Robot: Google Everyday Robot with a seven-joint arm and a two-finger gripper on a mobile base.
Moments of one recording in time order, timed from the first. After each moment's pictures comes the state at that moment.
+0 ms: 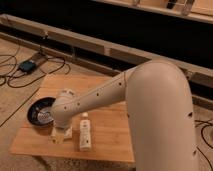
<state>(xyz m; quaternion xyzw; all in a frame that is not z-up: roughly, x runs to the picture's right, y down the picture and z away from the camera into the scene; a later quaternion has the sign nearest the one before) -0.227 0.229 0.757 -0.35 -0.11 0.10 0.93</state>
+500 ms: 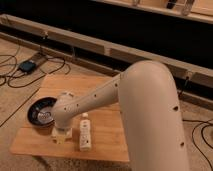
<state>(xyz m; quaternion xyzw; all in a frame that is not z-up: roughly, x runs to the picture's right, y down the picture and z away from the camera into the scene) -0.228 0.242 0.778 -0.36 -0.09 0.10 0.92</state>
